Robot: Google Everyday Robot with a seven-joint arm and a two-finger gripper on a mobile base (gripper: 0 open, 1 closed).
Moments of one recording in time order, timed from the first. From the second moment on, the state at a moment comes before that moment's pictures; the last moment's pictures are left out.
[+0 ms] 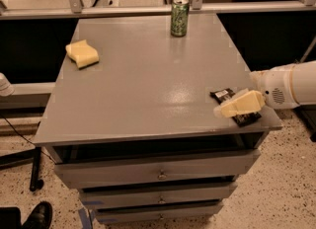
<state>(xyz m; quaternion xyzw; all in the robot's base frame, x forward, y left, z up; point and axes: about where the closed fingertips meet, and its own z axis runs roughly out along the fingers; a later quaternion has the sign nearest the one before) 0.525 -0.205 0.851 -0.35 0.83 0.19 0.39</state>
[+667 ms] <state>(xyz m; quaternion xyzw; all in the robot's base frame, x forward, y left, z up) 0.530 -0.201 0.831 -0.36 0.83 0.18 0.38</state>
